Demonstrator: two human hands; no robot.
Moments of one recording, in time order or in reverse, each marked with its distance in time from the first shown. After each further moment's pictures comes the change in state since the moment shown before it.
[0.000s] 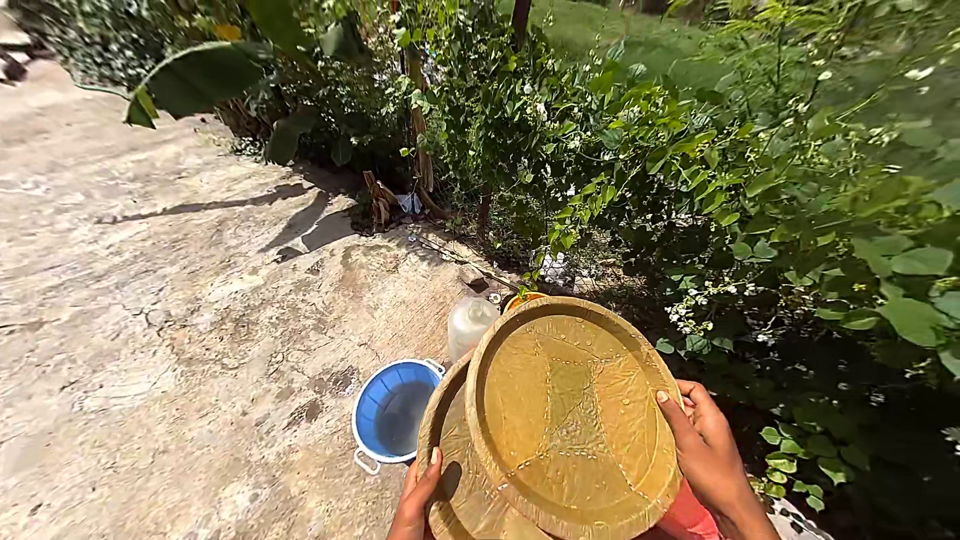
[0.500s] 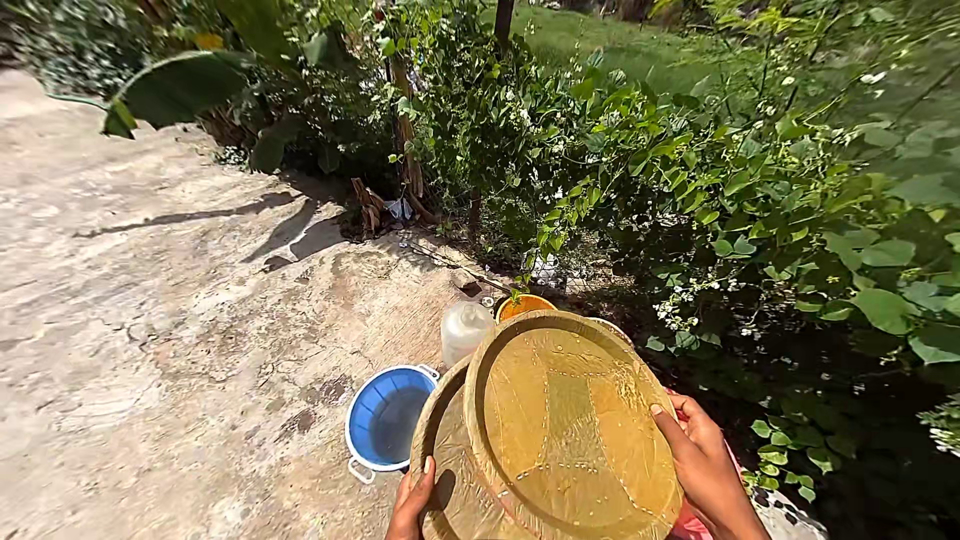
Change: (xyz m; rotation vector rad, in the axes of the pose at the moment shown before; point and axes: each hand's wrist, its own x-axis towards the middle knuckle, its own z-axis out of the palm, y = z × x) left_hand -0.003 -0.004 -0.008 0.024 -0.030 0.014; right_hand -0.018 0.005 -0.006 -0.025 0.070 0.115
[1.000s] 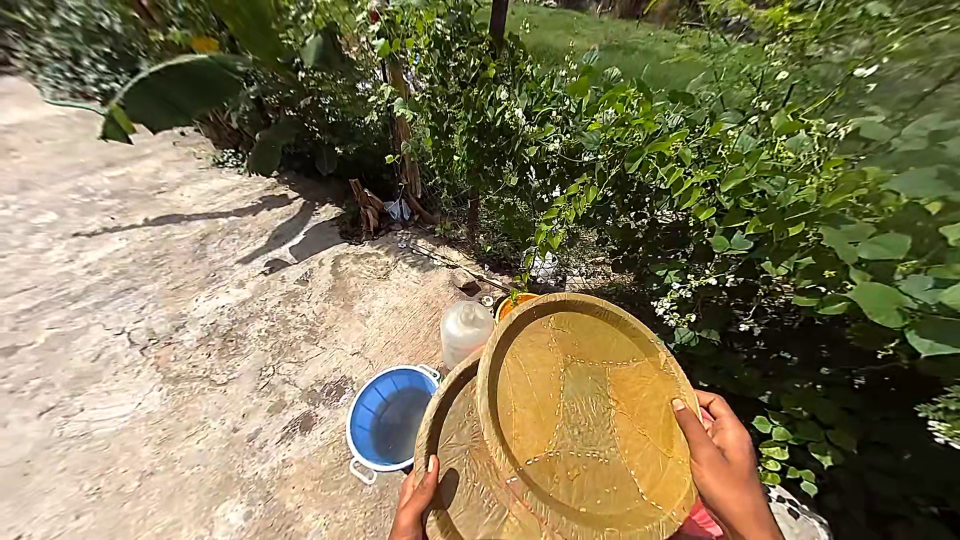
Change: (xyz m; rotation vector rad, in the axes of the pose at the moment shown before) left_hand 0.000 -0.002 0.008 -0.015 -0.021 -0.011; right_hand -0.005 -0.008 -0.013 0.021 0.122 -0.102
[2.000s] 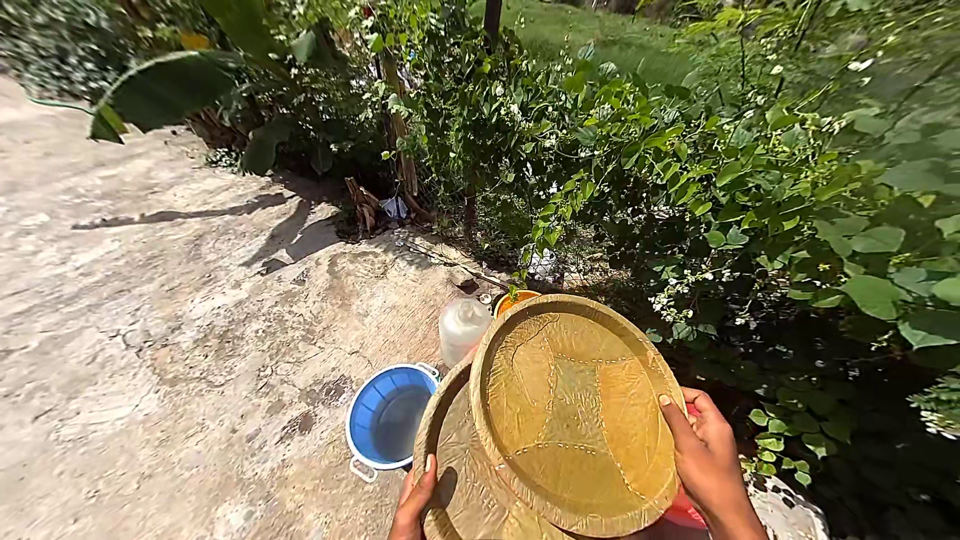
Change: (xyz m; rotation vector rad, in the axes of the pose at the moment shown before) left_hand -0.001 0.000 -0.001 -0.025 -0.034 0.003; right_hand -0.002 0.009 0.009 -0.027 0.019 0.027
